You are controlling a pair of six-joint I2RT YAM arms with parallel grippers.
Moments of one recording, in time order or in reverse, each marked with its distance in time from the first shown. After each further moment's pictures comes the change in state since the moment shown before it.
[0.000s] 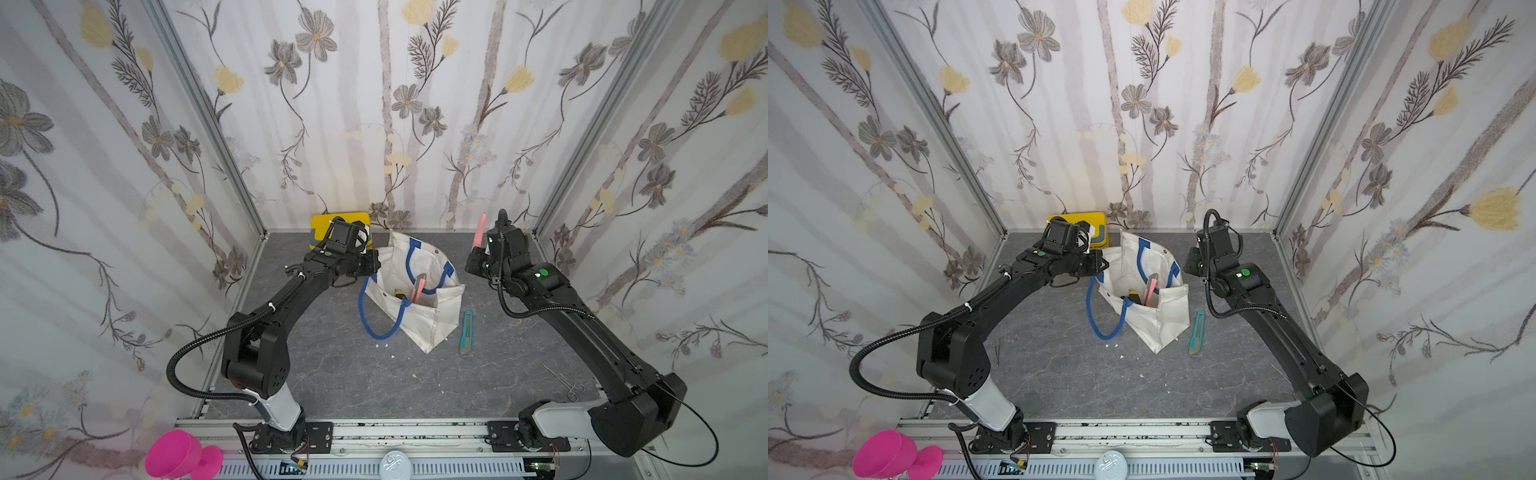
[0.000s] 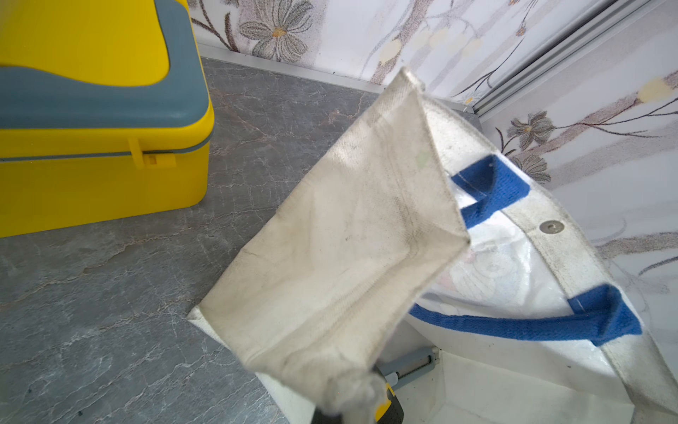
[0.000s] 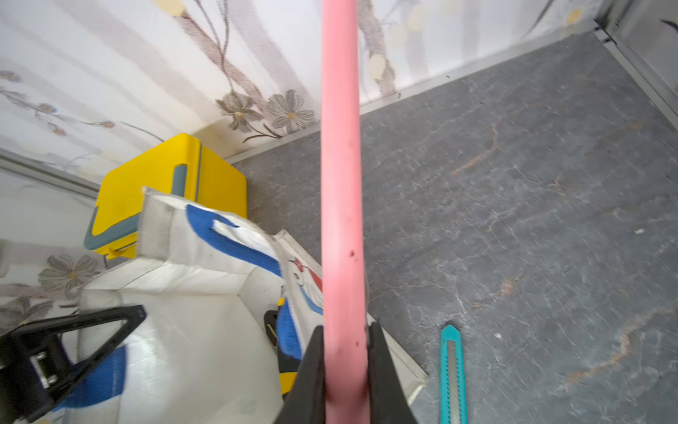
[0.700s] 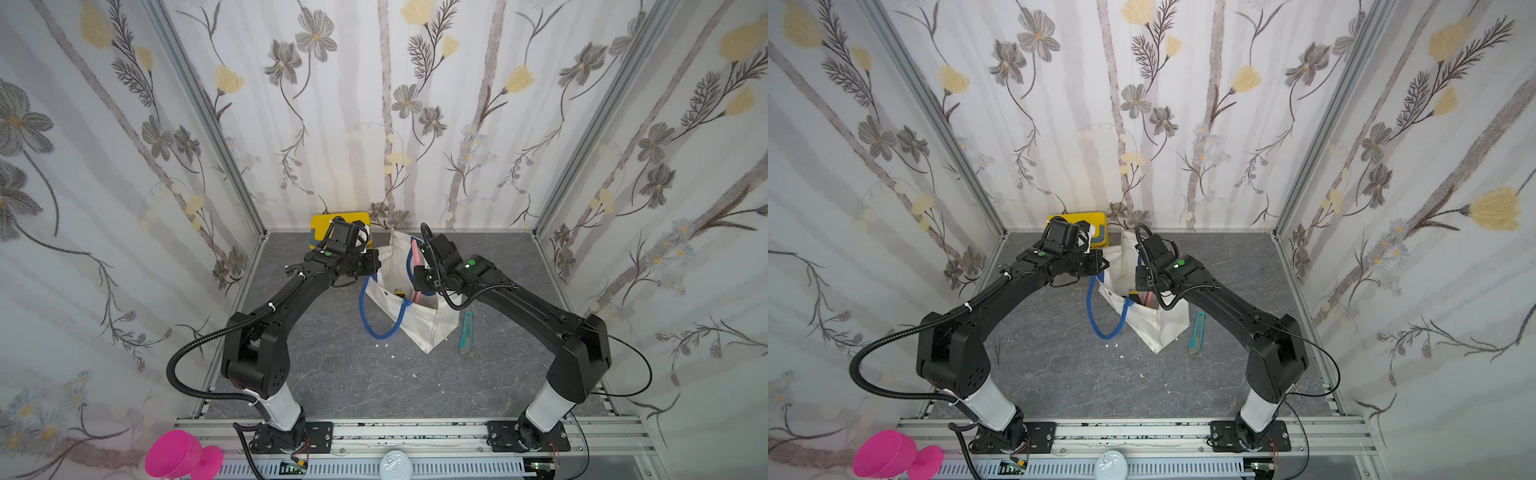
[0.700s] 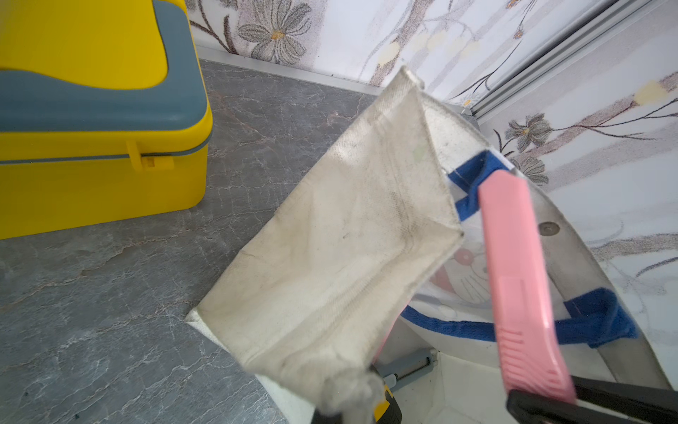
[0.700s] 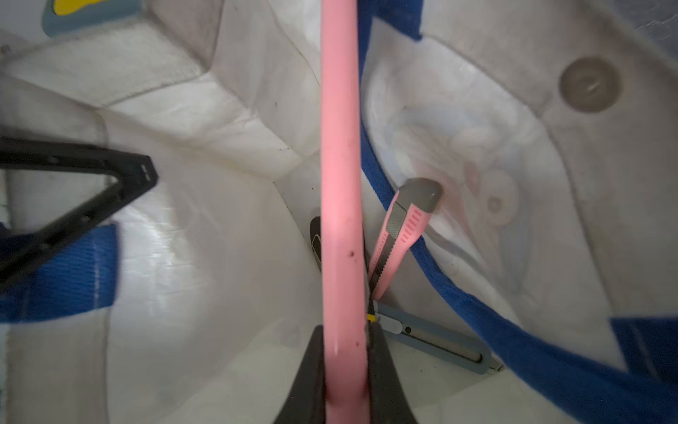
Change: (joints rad) left arm 0.000 -0.003 0.000 0.003 0.000 -0.005; right arm 0.203 0.326 0.095 -0.058 -0.106 -0.052
